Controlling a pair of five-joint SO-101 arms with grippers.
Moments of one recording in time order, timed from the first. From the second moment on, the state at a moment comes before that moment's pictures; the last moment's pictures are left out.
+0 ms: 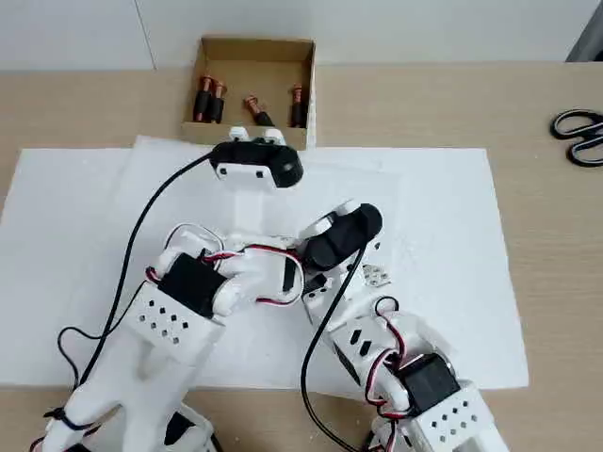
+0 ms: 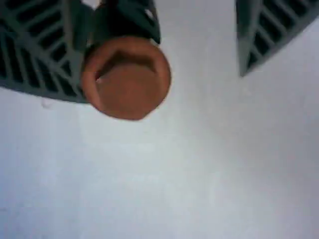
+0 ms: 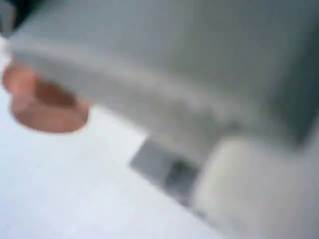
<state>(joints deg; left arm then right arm) 27.0 -34.2 30.5 74.7 25.9 -33.6 -75.9 69.5 47.9 -3.1</state>
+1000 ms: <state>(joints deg) 2.0 -54.0 30.3 91.3 17.0 -21.2 -75.1 68.0 42.0 -3.1</state>
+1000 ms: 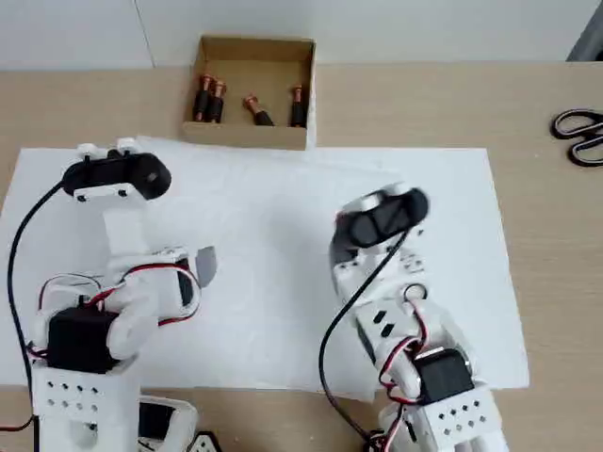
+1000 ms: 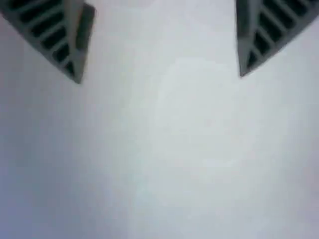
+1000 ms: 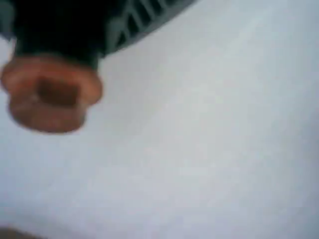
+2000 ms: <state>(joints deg) 1.4 -54.1 37.3 88.9 0.0 -18.7 18.5 -20.8 38.6 -3.1</state>
